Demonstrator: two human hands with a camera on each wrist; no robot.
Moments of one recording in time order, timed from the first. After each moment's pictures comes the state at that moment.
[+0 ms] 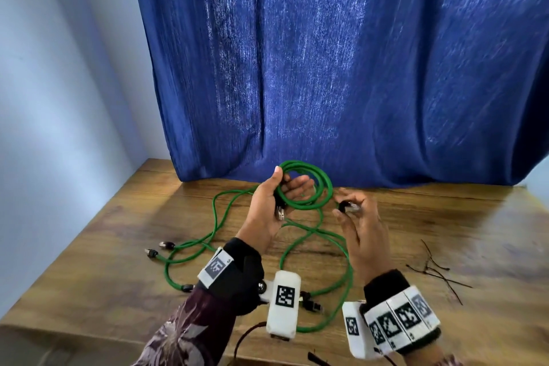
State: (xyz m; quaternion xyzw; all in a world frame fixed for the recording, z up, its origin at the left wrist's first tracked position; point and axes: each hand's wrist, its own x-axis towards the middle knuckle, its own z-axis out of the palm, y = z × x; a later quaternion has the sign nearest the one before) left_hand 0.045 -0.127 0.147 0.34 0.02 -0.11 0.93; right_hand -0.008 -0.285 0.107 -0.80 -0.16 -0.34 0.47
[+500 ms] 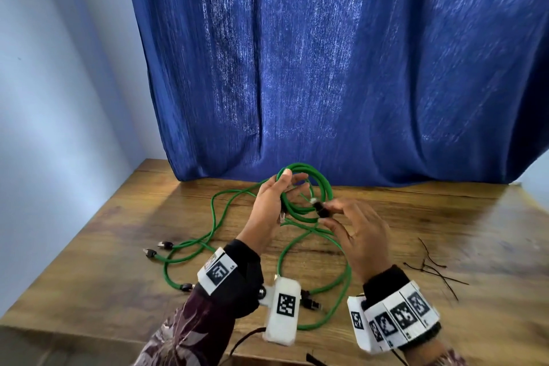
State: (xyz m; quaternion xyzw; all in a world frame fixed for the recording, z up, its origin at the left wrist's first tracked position) left_hand 0.041 -0.130 0.141 0.50 -0.01 -0.07 0.87; right_hand -0.010 -0.286 0.116 -0.82 -0.23 -0.41 0.32
